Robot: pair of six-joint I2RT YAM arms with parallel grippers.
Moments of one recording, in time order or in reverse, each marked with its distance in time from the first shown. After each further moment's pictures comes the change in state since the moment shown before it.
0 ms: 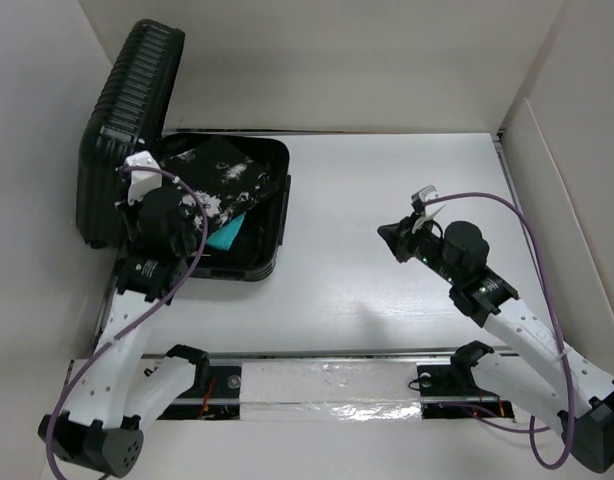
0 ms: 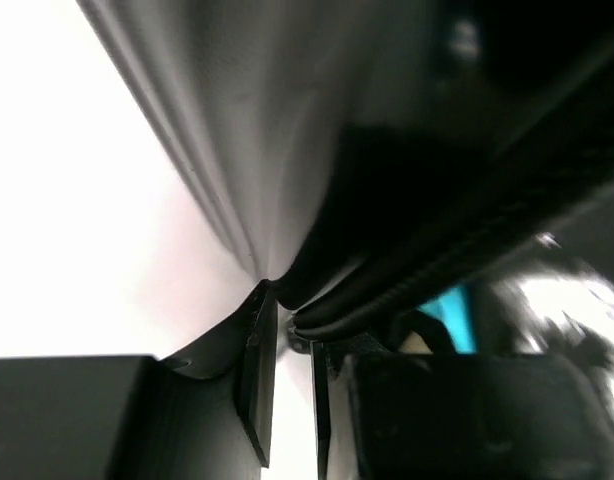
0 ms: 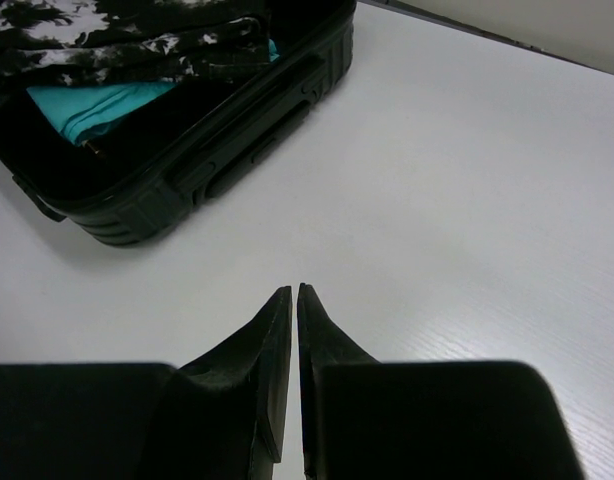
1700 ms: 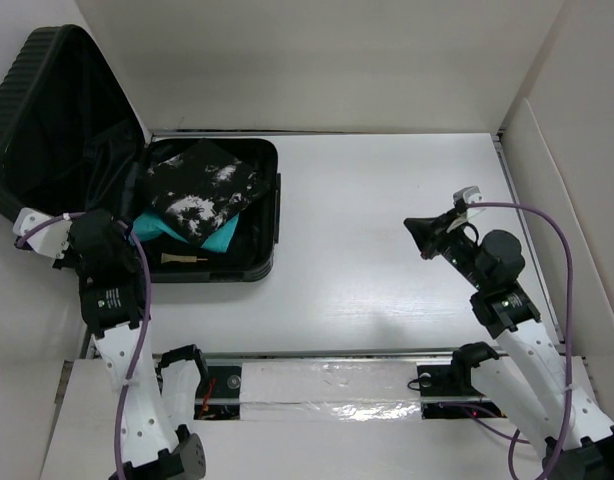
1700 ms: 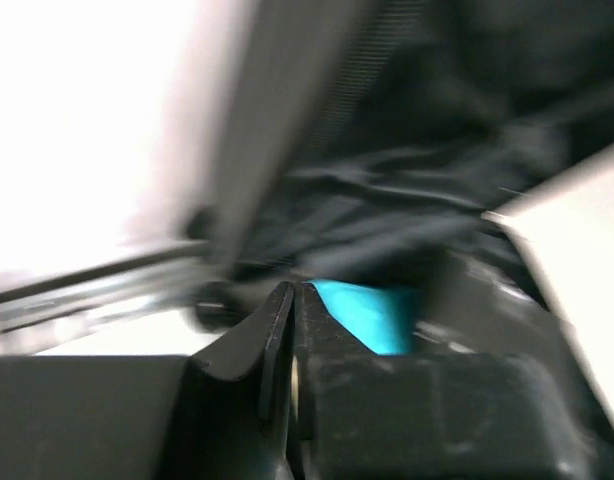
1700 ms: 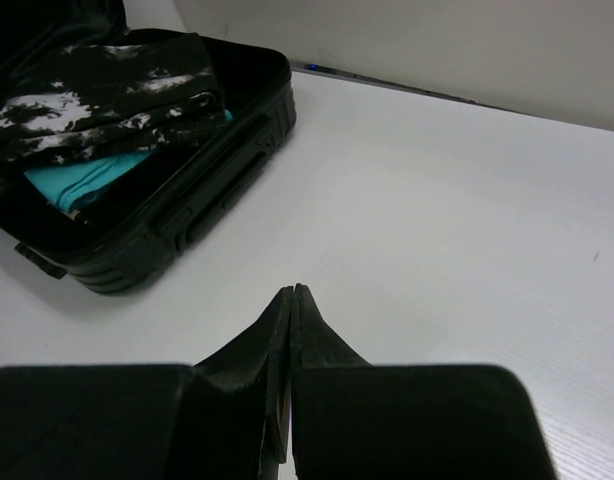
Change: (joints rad) left arm 0.570 -0.169 0.064 -0.295 0.473 -0.716; right arm -0.231 -0.173 -0.042 0.008 -0.155 0.069
